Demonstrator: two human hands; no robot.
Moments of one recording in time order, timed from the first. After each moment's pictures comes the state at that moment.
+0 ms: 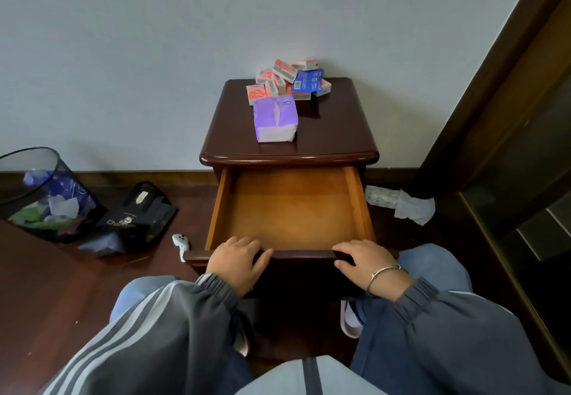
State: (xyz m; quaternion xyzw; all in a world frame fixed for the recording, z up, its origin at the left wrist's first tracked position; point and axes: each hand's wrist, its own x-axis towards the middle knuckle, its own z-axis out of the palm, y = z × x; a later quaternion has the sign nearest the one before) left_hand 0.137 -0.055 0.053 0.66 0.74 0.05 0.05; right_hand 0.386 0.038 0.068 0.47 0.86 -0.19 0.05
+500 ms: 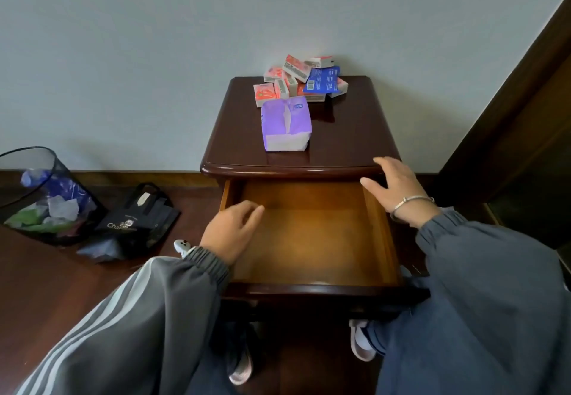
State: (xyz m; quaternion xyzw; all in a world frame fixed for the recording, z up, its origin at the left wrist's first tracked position) left_hand 0.090 0.029 0.085 0.58 0.76 0.24 0.15; right_hand 0.355 0.191 0.109 0.57 0.80 -0.17 -0.12
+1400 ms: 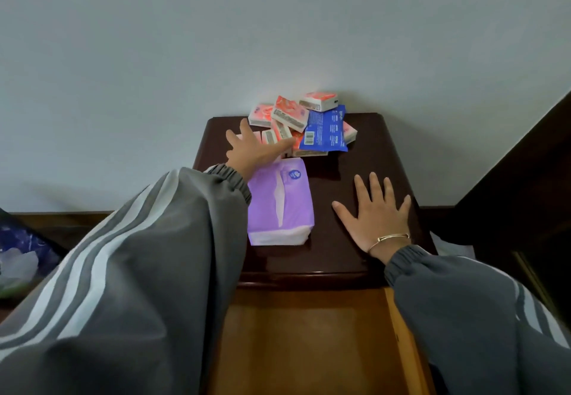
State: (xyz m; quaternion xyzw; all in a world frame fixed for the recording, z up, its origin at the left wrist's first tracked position) left_hand 0.021 0.366 0.137 0.39 0.83 0.28 0.27; right_hand 0.260 0.340 0.068 0.63 0.77 -0.05 -0.04
